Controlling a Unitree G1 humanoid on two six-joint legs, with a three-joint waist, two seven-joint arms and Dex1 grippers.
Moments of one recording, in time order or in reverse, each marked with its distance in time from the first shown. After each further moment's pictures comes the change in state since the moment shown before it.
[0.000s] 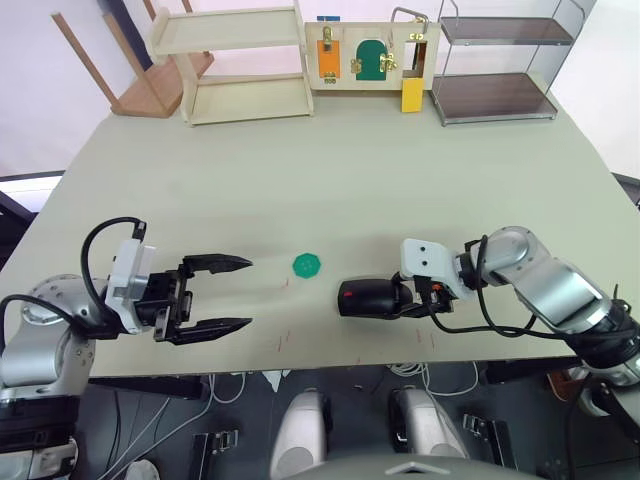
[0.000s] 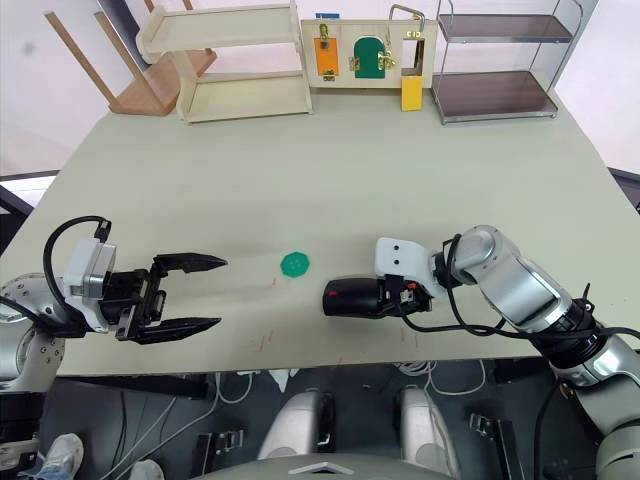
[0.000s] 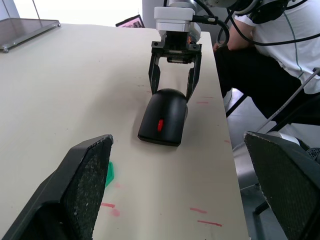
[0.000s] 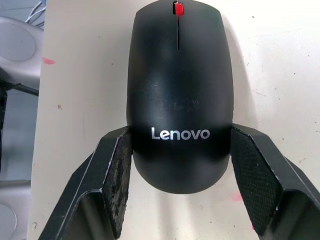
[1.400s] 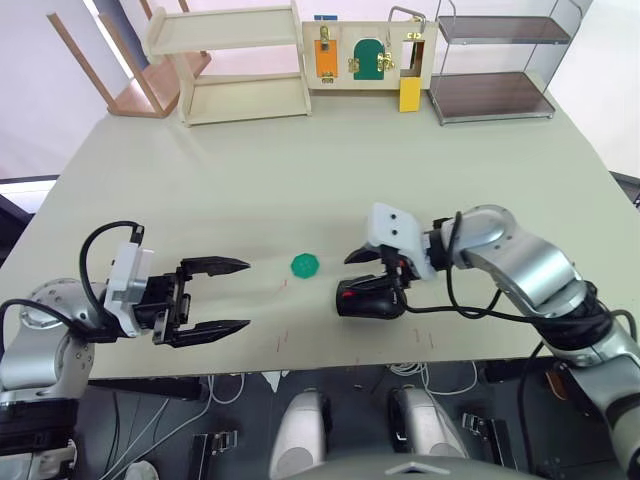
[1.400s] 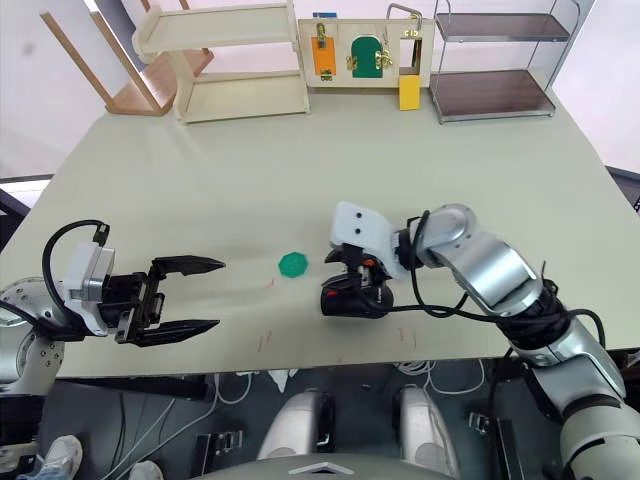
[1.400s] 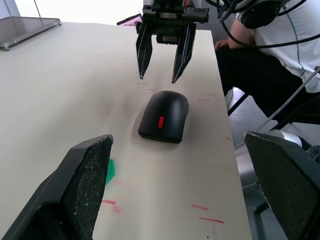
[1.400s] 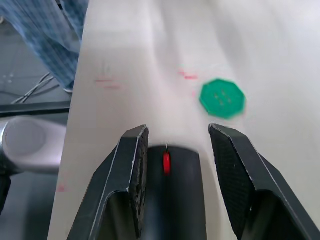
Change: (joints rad) left arm 0.020 0.000 0.000 0.018 0.000 -0.028 -0.001; right arm -0.146 0.227 -0.040 -0.033 0.131 0.141 -0.136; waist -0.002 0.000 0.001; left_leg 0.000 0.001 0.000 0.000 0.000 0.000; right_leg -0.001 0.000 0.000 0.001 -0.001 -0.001
